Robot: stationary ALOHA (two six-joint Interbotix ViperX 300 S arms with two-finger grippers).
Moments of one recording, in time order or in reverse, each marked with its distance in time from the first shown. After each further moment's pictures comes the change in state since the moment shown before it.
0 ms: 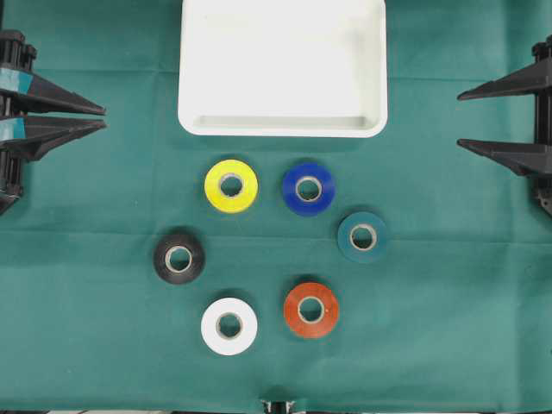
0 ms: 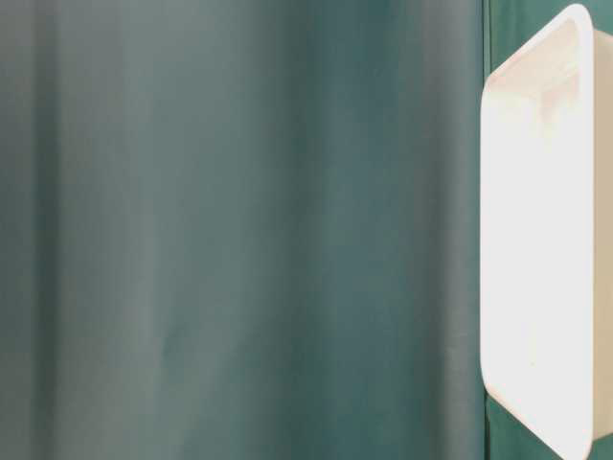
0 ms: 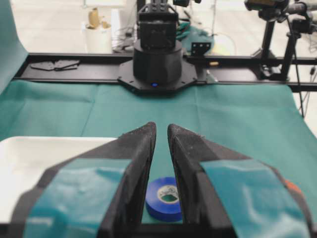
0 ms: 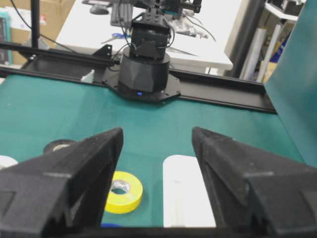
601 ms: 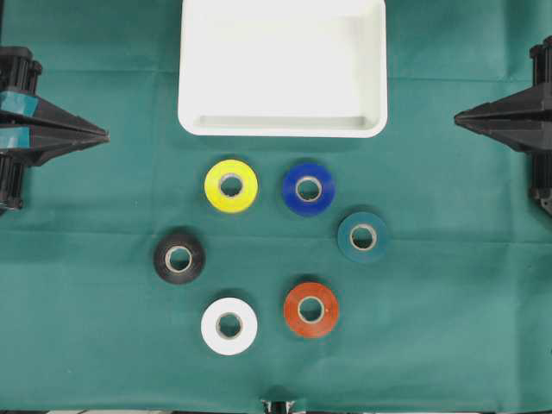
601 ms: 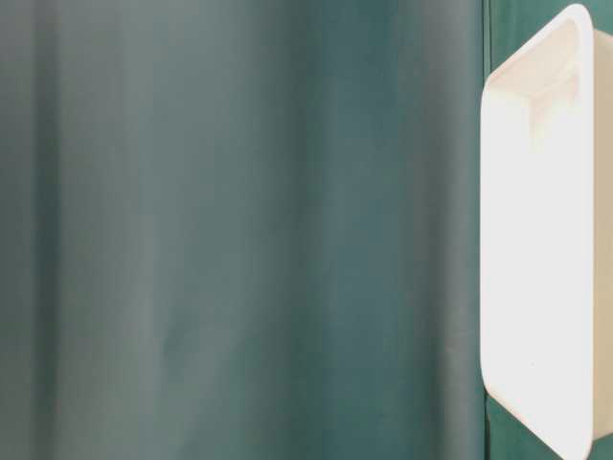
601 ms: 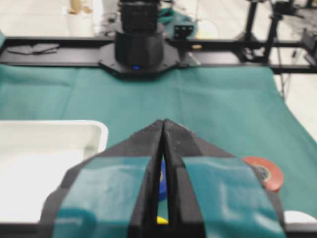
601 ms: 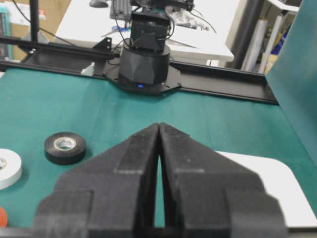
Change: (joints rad) left arm -0.064 0.003 0.034 -0.017 0.000 0.005; right arm -0.006 0.003 0.020 0.000 0.002 0.014
